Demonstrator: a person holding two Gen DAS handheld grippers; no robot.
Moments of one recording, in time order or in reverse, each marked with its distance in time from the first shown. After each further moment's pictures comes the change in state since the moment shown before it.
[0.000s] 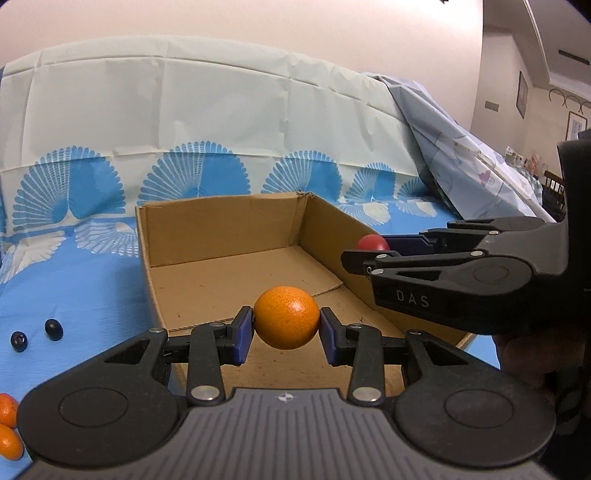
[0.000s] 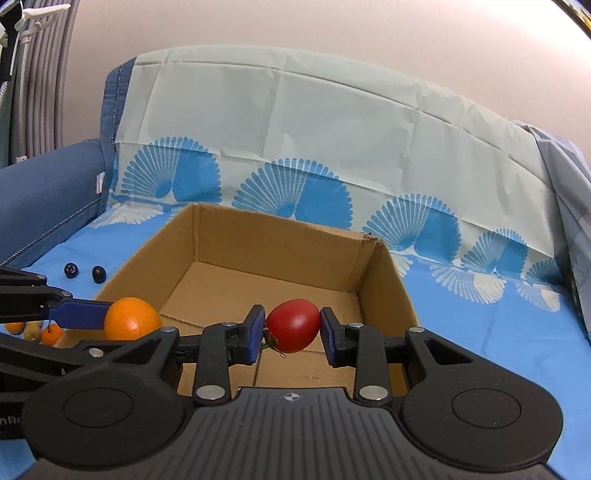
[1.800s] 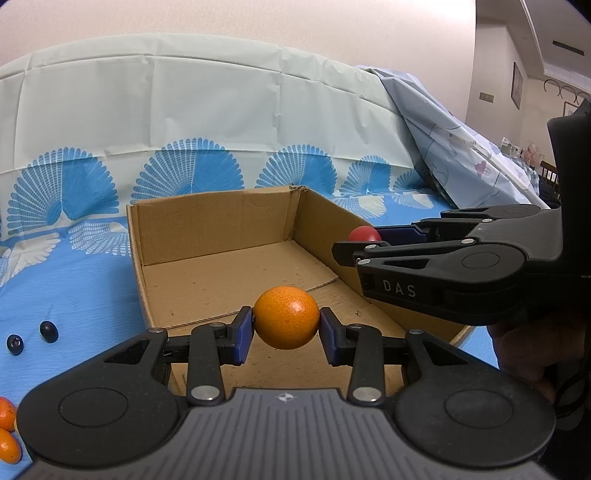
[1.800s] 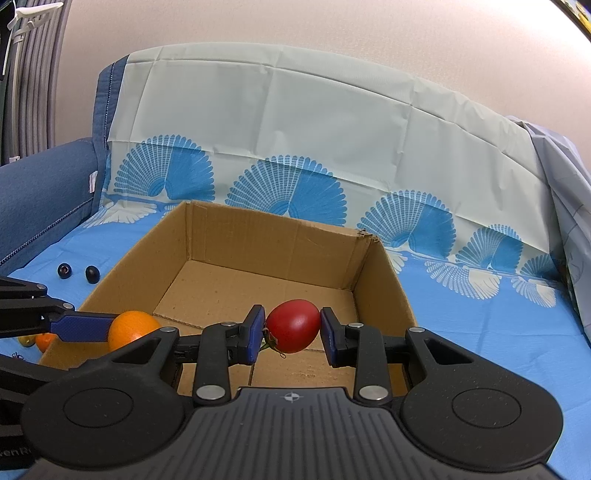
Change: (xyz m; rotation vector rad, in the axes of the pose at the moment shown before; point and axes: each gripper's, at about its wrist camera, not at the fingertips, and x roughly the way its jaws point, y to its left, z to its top) left arm 0.003 -0.008 -0.002 0.021 0.010 -0.005; right arm 0.002 0.000 -0.001 0.006 0.008 -0.019
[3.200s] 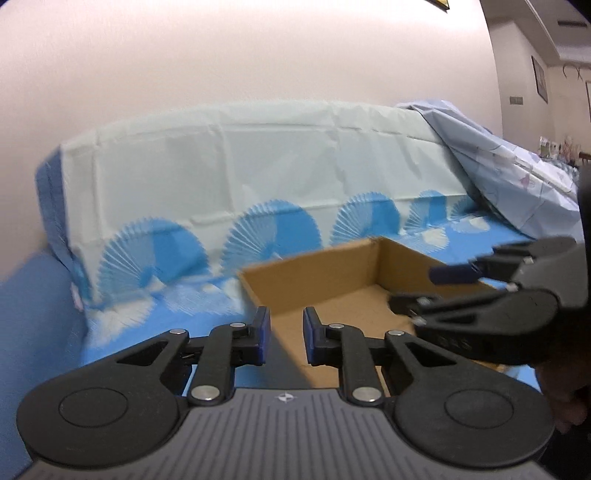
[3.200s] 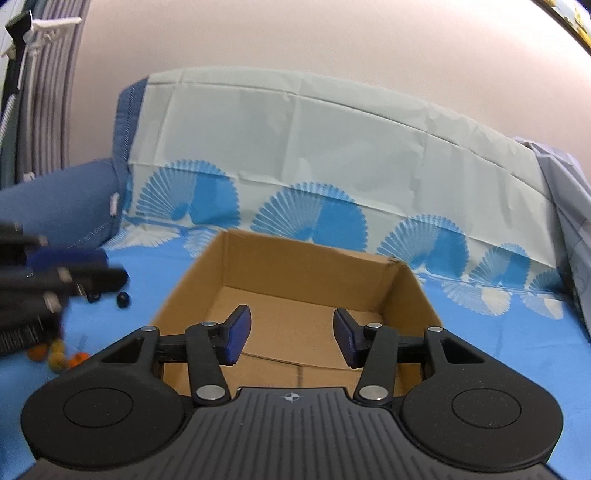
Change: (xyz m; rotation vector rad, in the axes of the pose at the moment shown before) left arm -0.078 0.048 0.023 0.122 -0.163 0.236; right arm -0.021 0.045 0.009 0.012 -0.082 0.026
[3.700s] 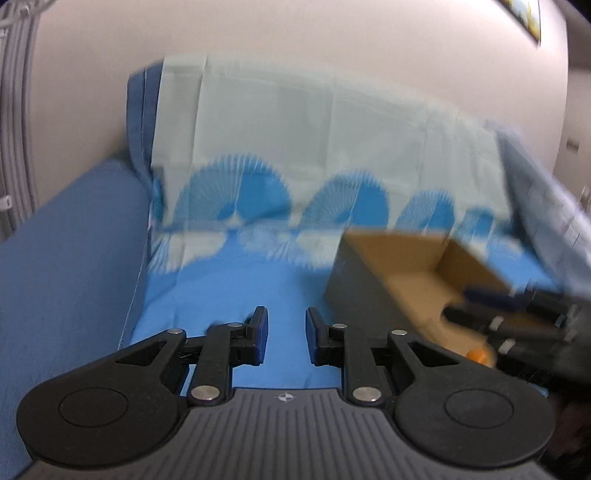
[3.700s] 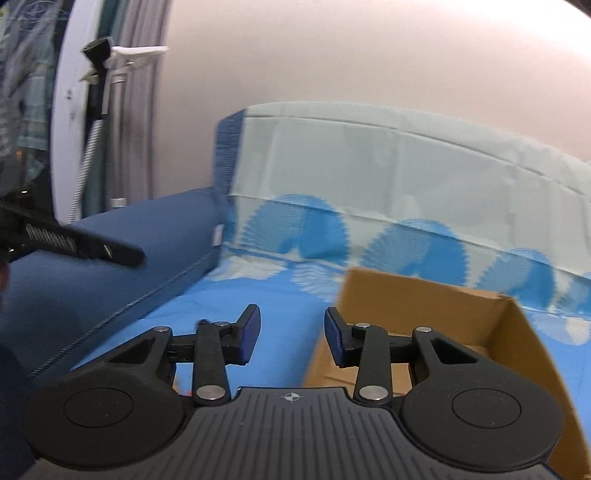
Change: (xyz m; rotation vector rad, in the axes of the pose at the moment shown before) left arm -0.027 0.137 -0.027 -0.266 0.191 0.055; right arm -0.018 0.070 0.012 -0.031 -0.089 0.282
